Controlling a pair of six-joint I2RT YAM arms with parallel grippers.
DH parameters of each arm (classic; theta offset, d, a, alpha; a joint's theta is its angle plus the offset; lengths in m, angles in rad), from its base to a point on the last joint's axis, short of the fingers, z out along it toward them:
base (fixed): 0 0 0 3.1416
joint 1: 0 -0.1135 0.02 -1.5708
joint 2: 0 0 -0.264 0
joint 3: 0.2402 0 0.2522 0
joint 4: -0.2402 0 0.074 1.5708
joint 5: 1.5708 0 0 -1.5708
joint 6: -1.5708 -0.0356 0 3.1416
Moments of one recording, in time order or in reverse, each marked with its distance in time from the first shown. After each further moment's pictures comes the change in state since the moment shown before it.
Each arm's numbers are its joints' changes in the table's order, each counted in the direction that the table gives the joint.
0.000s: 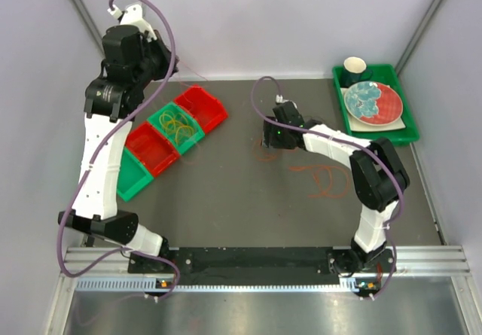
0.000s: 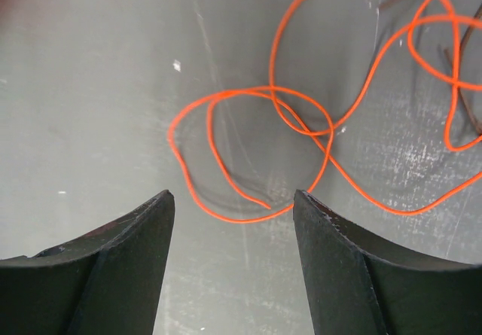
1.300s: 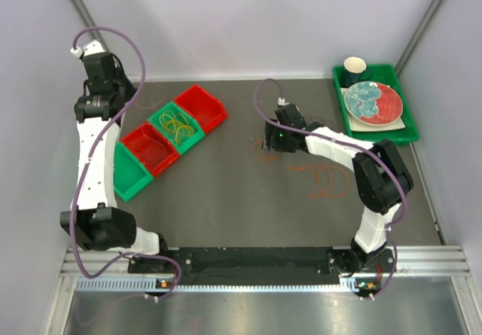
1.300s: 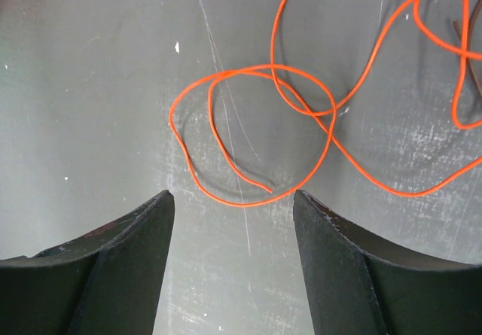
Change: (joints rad) left arm -0.339 0.058 -0.387 0.118 -0.135 0.023; right arm 0.005 0.041 -0.040 0.009 -0.027 -0.021
